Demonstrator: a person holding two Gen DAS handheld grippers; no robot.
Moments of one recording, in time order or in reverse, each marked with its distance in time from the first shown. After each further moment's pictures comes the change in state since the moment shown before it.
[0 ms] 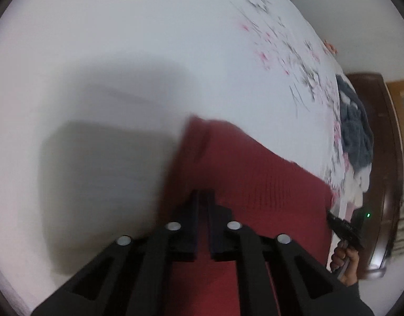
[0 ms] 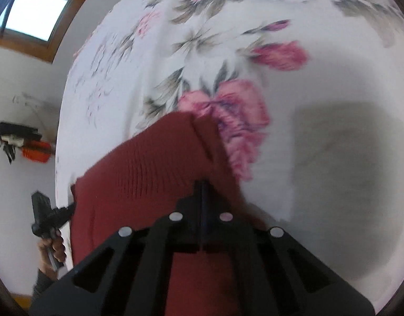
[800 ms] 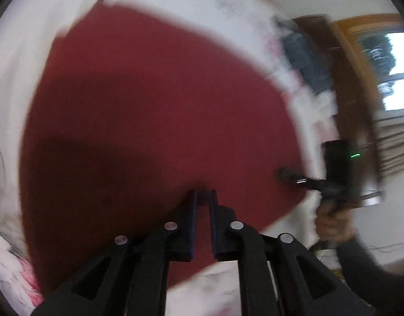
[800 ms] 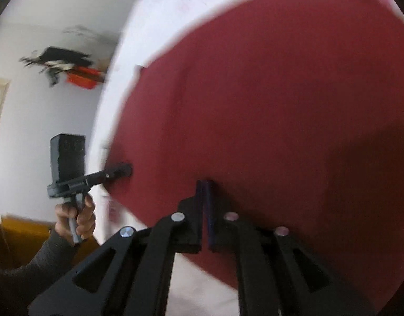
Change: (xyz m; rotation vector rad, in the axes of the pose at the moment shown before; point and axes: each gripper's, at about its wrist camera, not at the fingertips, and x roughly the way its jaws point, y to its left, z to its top) left arm -0.008 -0.023 -0.175 0.236 0.152 -0.146; right arm 0.024 0.089 -0.174 -0.236 0.247 0.223
